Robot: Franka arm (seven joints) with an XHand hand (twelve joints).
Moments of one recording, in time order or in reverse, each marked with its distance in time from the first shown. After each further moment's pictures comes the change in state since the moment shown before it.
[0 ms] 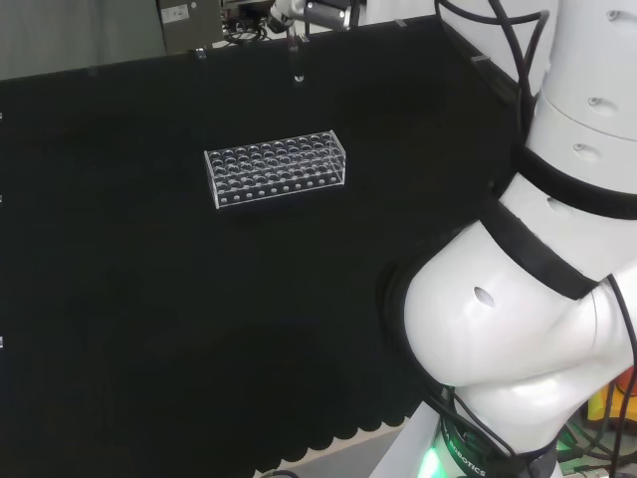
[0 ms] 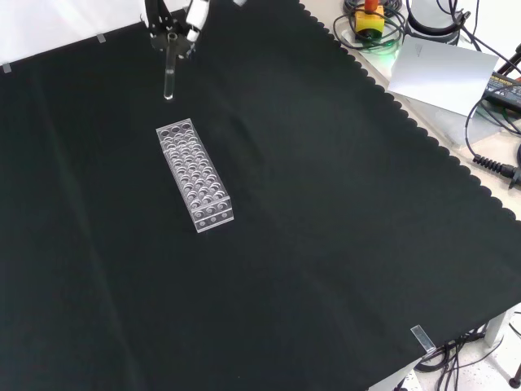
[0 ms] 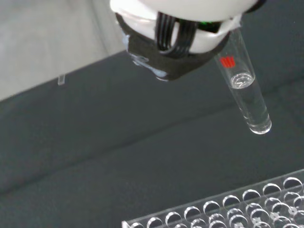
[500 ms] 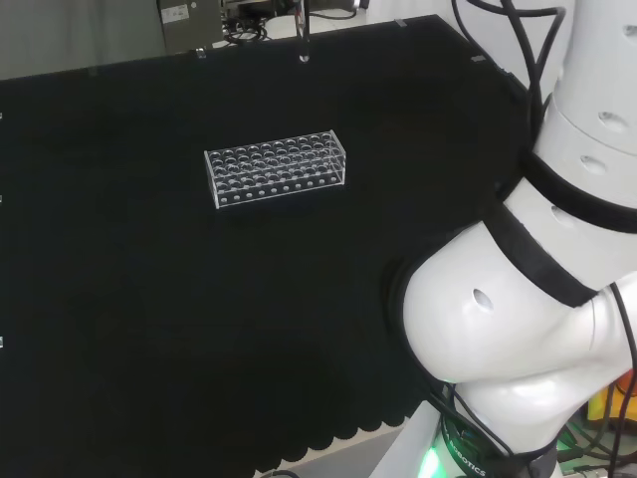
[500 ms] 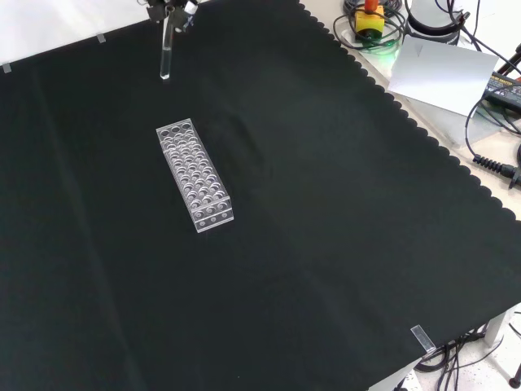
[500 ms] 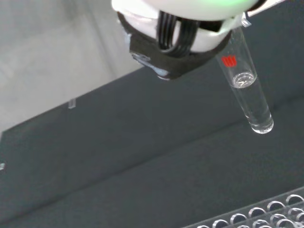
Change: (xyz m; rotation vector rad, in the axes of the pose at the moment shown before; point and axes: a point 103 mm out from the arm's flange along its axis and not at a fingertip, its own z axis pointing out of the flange) arm 0.004 -0.014 -0.035 -0.039 0.048 -0.002
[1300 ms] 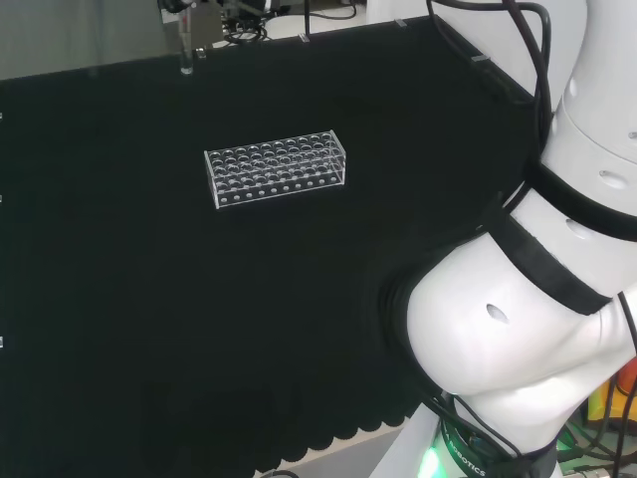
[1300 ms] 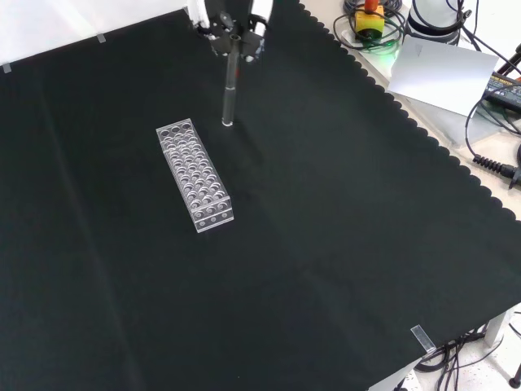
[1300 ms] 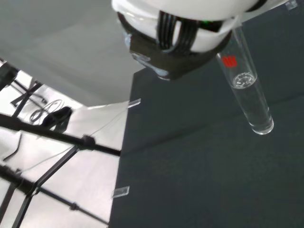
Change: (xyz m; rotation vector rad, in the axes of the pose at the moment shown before) arm 0.134 -0.067 0.032 0.150 0.139 -0.249
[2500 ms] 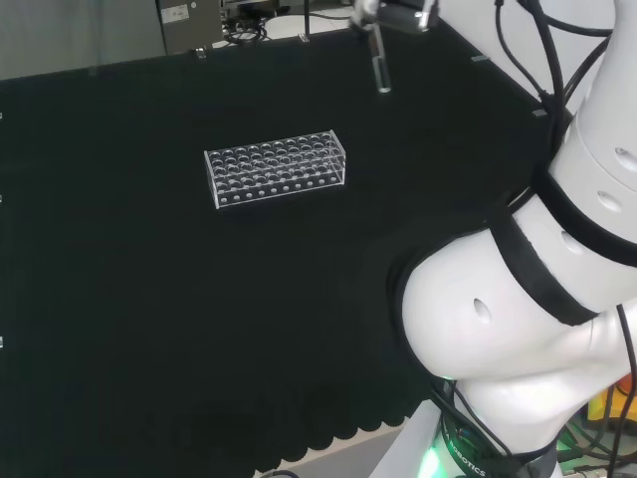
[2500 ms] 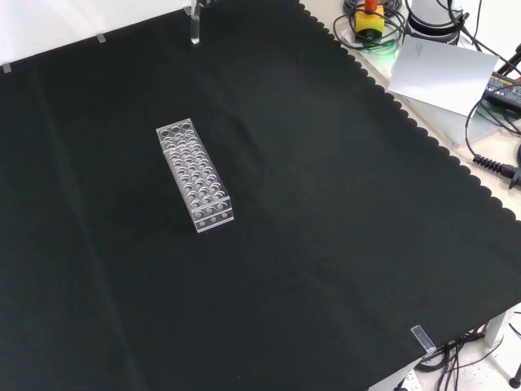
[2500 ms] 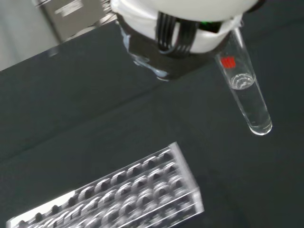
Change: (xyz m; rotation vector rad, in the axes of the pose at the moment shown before) arm -0.226 -0.053 -0.078 -0.133 -0.252 0.503
